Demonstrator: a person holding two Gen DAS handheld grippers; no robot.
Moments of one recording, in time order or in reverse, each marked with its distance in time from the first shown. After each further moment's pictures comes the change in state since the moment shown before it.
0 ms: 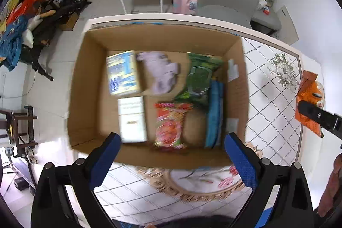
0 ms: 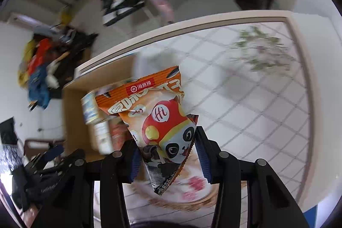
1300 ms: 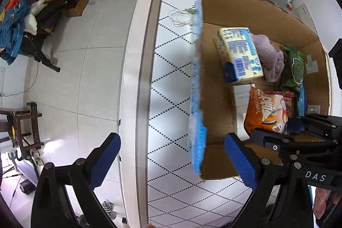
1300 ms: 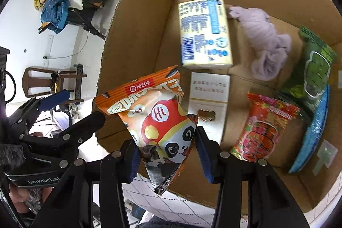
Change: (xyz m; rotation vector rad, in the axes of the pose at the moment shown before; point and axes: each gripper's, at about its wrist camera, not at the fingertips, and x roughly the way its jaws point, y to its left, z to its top) left arm 0.079 0.218 -0.004 0.006 0.082 0.003; right arm 0.246 0.256 -0.055 -0.306 0.347 0.040
